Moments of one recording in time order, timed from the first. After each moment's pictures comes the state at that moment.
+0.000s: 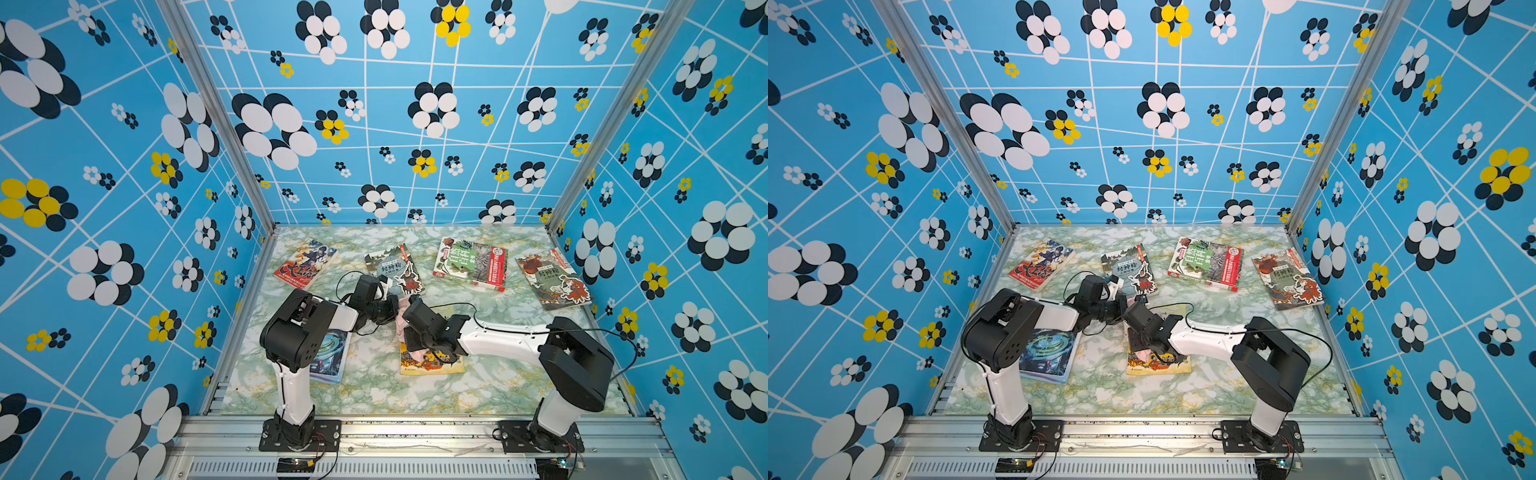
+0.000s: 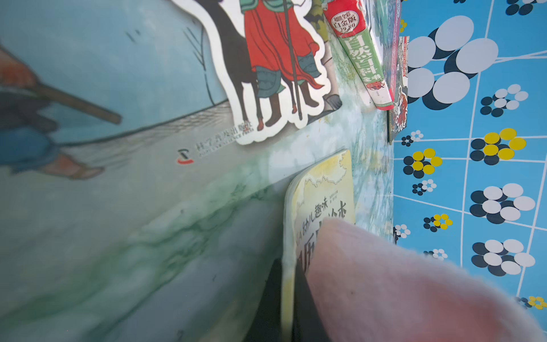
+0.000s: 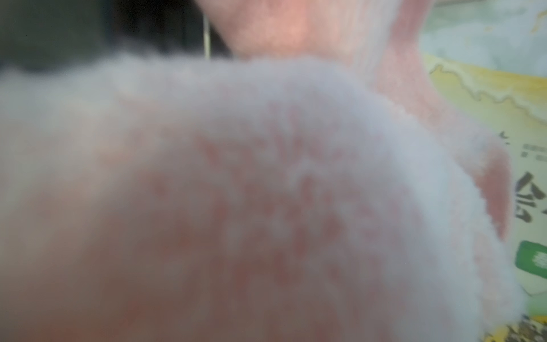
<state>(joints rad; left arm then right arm) -0.45 1.91 0.82 0.40 0.65 -0.82 0.96 1.74 0.99 -0.27 0.13 0.65</state>
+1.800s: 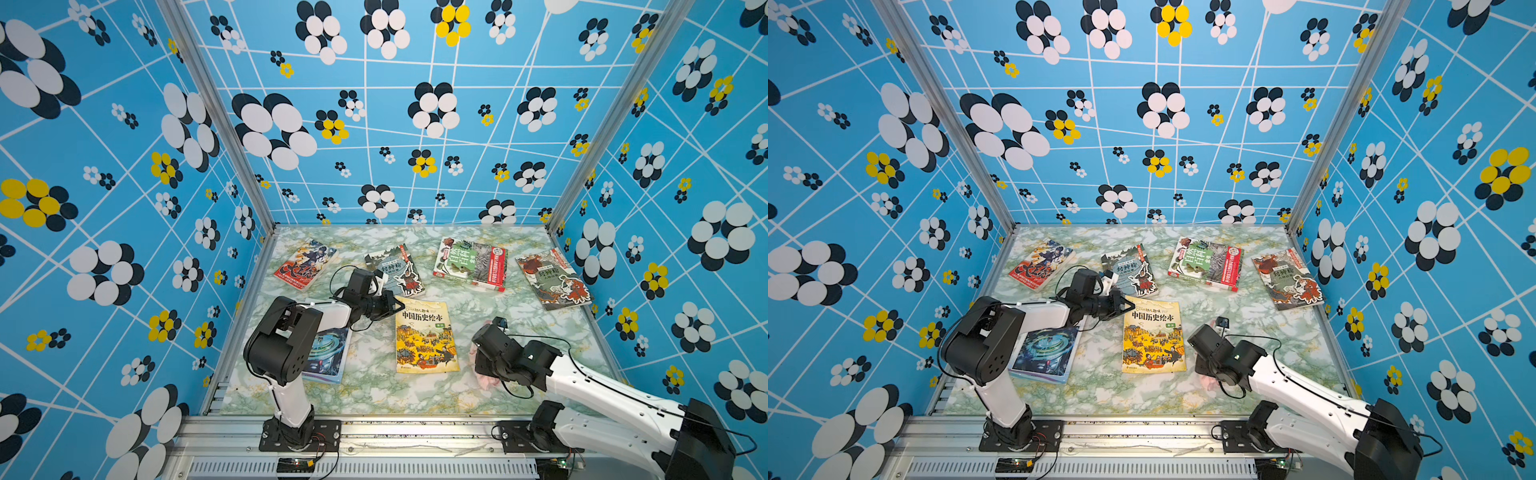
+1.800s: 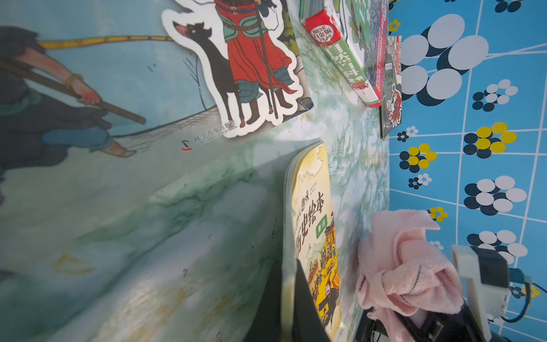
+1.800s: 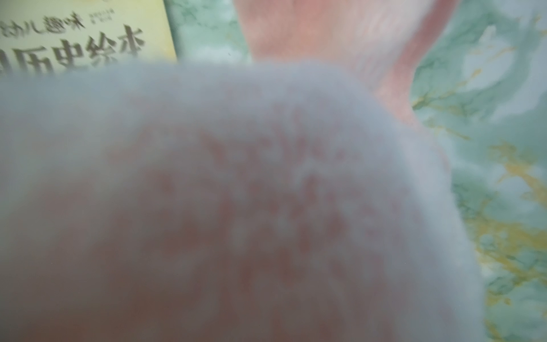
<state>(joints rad) -0.41 1.78 0.83 0.22 0.67 -0.75 0.81 1.04 0.62 -0.77 0.25 0.90</state>
